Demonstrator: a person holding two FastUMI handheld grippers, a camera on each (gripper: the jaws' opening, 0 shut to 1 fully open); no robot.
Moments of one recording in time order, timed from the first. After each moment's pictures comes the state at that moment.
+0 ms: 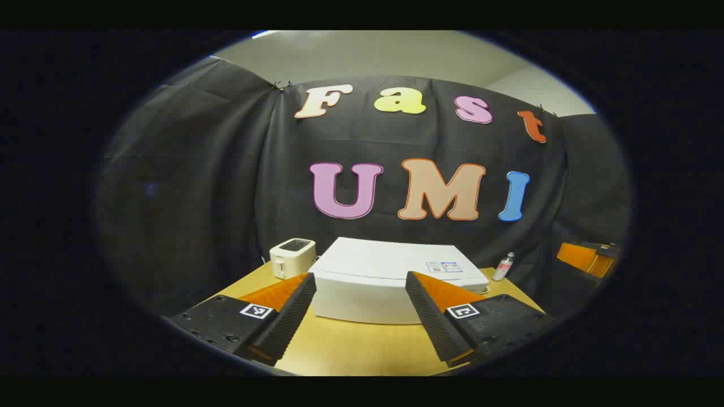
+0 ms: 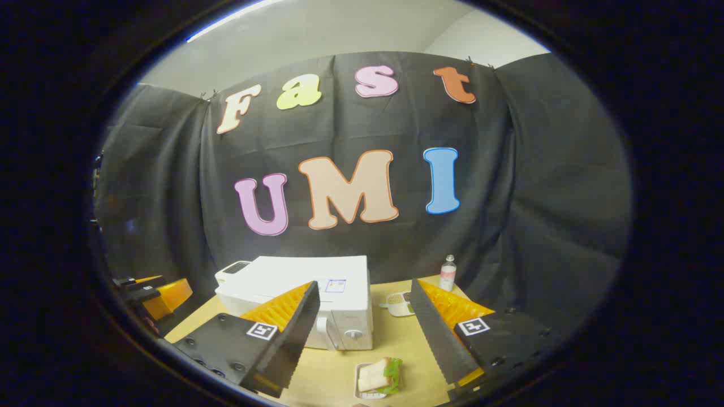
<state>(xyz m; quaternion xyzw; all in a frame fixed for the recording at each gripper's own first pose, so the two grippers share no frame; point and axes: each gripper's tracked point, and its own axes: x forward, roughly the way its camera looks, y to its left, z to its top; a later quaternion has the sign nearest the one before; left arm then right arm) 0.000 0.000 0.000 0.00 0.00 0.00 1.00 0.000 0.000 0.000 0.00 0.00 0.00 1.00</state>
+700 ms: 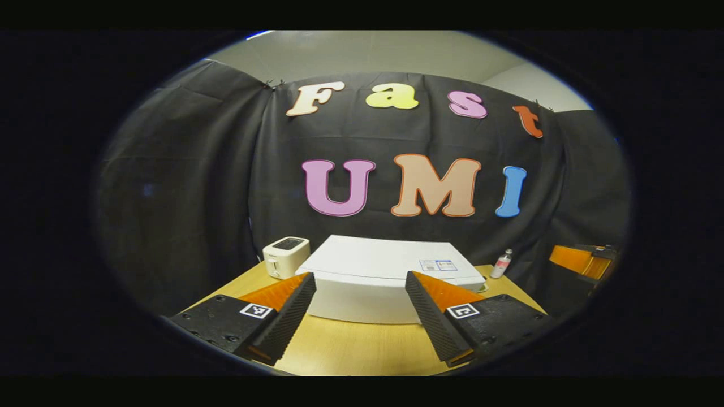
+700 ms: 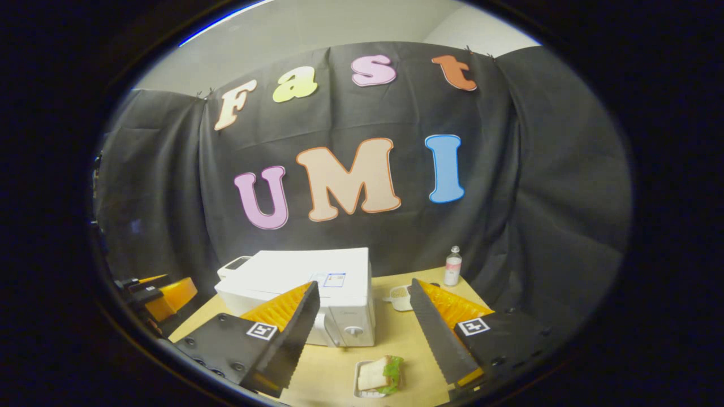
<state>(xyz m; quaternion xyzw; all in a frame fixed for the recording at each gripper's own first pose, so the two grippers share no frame) 0.010 -0.018 -0.009 0.01 0.01 0.00 1.00 0.018 -0.006 -0.014 0.01 0.03 0.02 1.00</state>
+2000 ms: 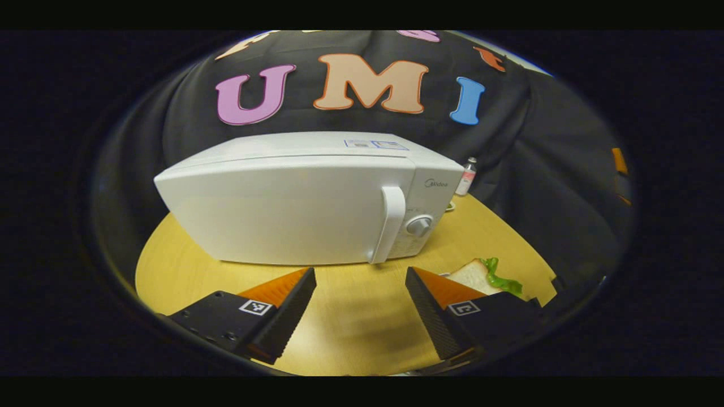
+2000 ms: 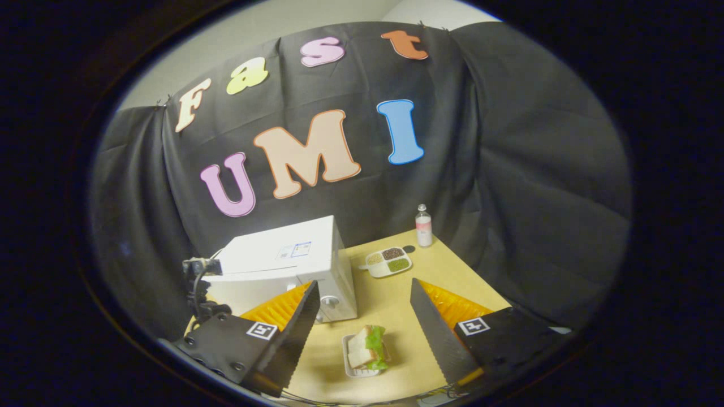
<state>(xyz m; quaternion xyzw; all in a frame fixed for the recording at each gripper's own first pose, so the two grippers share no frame) 0.074 -0.137 -0.244 0.04 0.26 -0.15 0.95 -0.011 -0.070 -0.072 0.08 0.10 -0.06 0.99</state>
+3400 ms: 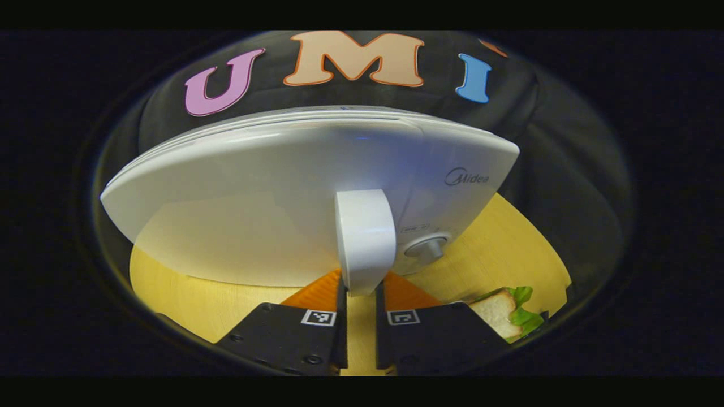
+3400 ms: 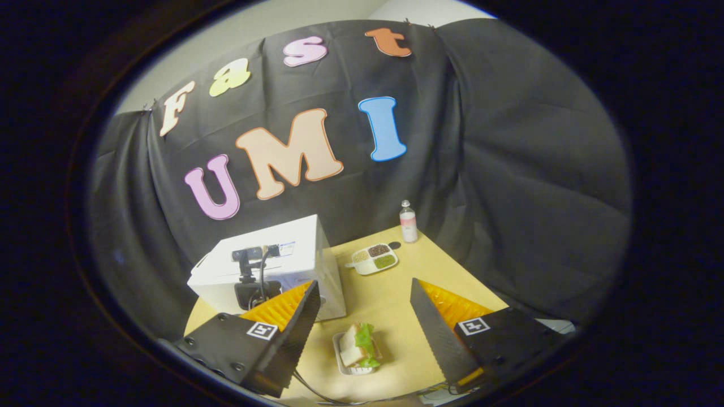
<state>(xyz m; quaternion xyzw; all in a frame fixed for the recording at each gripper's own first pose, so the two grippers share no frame) 0.146 -0.175 -0.283 0.07 0.30 -0.14 0.94 -0.017 -0.087 -0.081 0.09 0.11 -0.10 0.99</state>
